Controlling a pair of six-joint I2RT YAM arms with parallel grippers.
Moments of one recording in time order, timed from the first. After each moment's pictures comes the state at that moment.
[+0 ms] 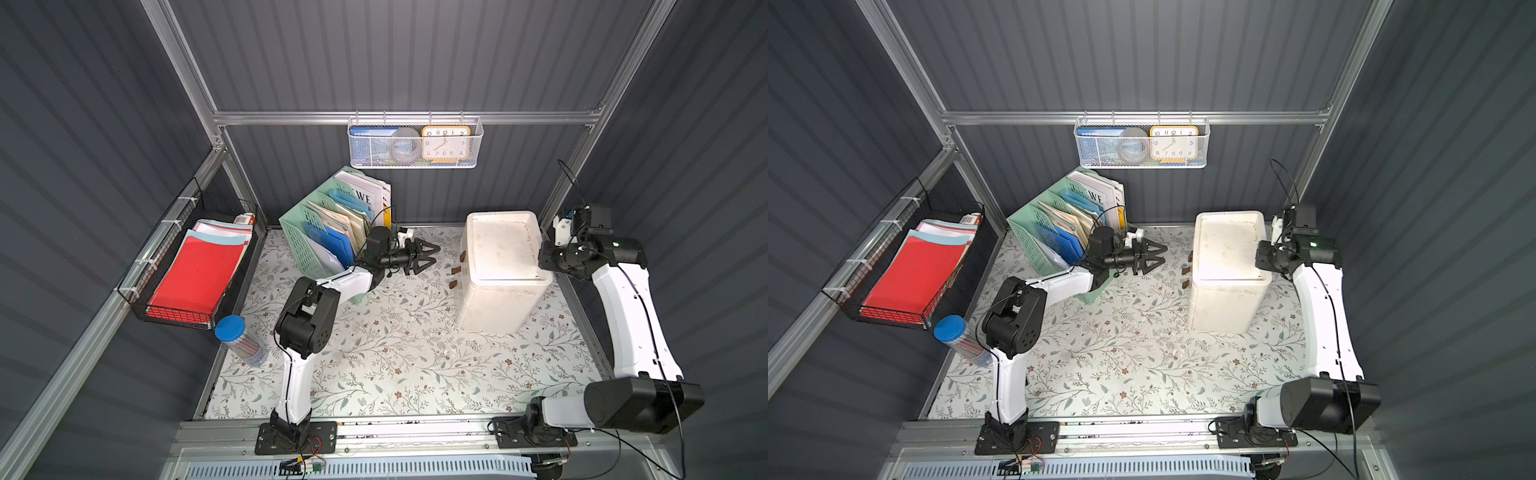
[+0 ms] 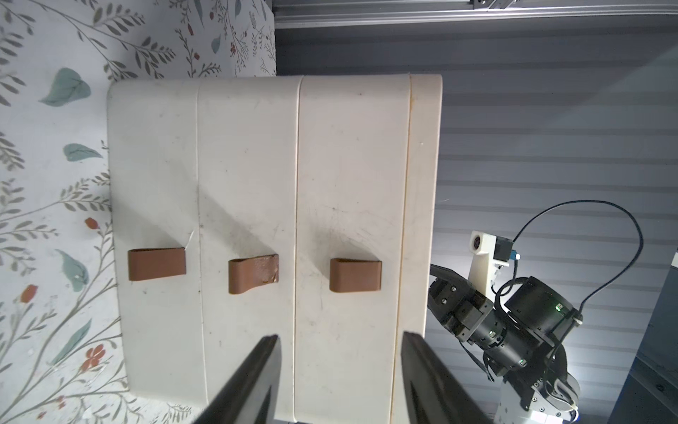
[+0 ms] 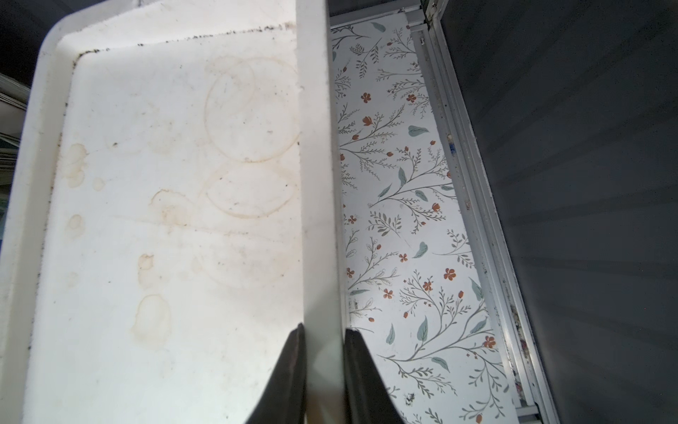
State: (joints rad) left arm -0.47 2.13 1.48 0.48 0.92 -1.41; right arm -0.15 1.40 1.60 -1.12 -0.03 0.09
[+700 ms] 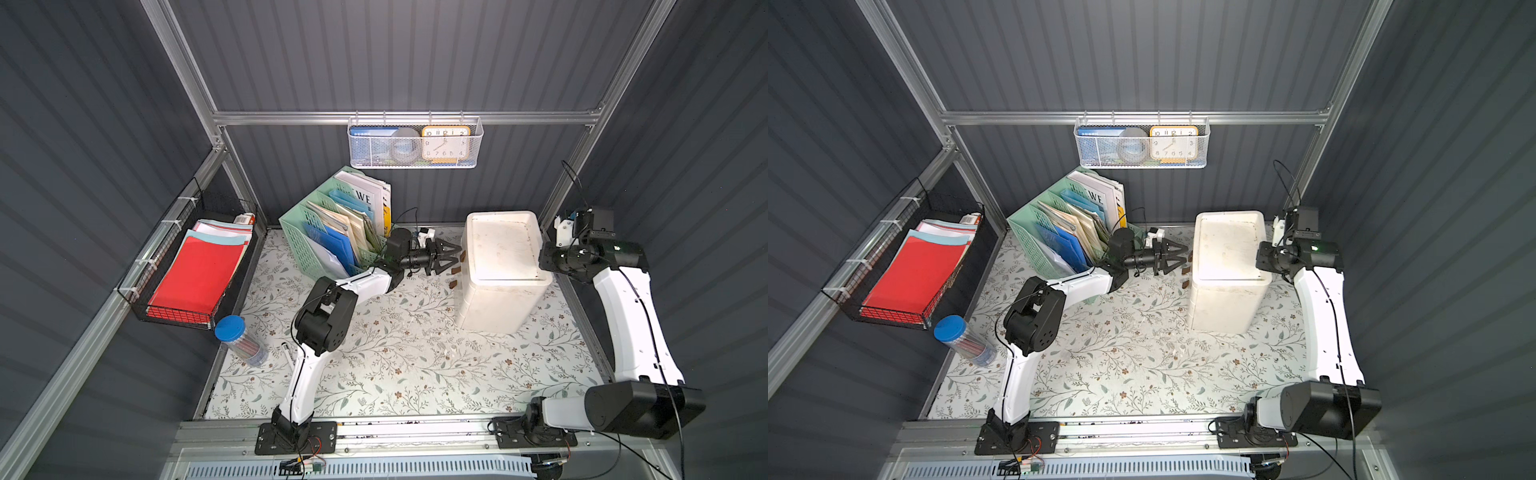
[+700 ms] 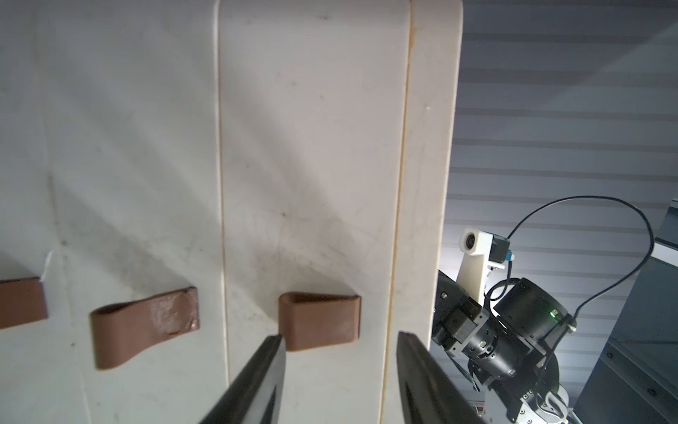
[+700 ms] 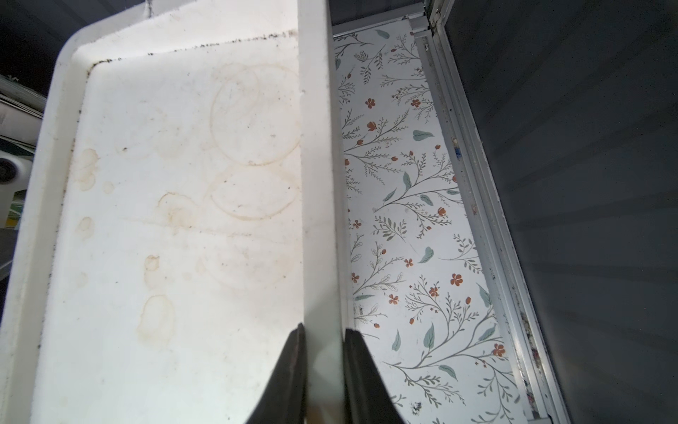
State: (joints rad) left arm -0.58 2.22 1.61 0.58 0.87 -1.53; right arm -0.16 1.37 1.56 -1.07 -0.07 0.09
